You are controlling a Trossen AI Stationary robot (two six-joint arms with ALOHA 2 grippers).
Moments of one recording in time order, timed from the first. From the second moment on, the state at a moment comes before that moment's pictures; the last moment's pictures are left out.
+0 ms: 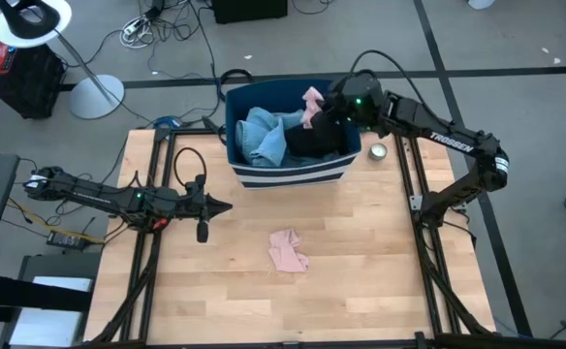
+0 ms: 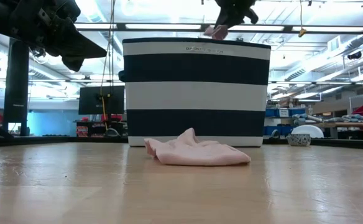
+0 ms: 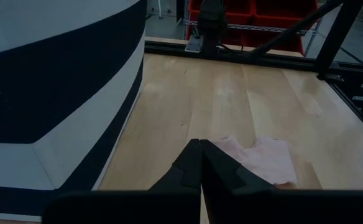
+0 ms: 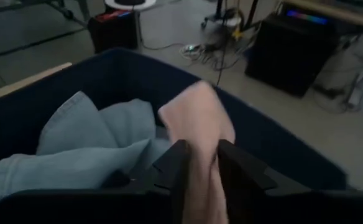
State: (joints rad) left arm -0.18 0.64 0.30 0.08 -0.30 -0.16; right arm -0.38 1.44 1.59 -0.62 0.43 0.15
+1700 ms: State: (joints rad) left arm -0.18 0.64 0.30 0.08 -0.30 -0.16; right arm 0.08 1.44 1.07 -0.21 0.11 0.15
